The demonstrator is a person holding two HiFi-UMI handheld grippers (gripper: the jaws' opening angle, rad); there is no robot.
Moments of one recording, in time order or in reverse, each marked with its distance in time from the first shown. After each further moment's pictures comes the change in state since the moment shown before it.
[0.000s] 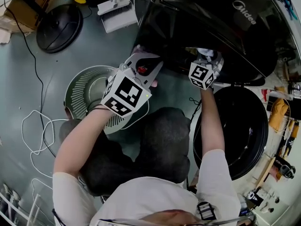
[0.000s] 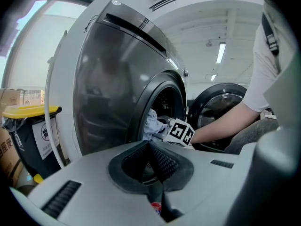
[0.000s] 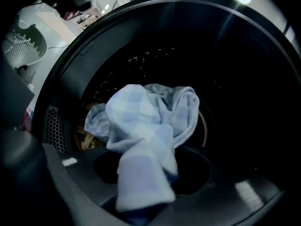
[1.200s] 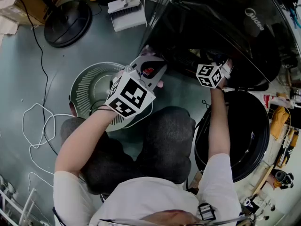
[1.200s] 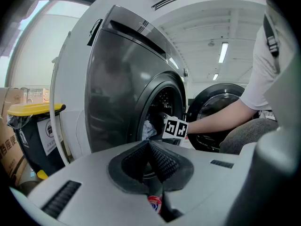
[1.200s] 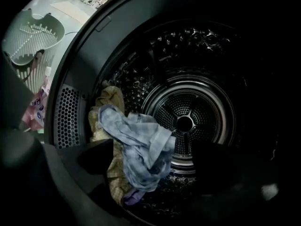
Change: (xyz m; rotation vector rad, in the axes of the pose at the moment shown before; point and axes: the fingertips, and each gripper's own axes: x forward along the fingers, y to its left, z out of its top) left arm -0.021 -0.003 -0.012 -0.021 0.017 0.016; right arm 0.012 0.026 -0.025 -0.197 0.182 0.208
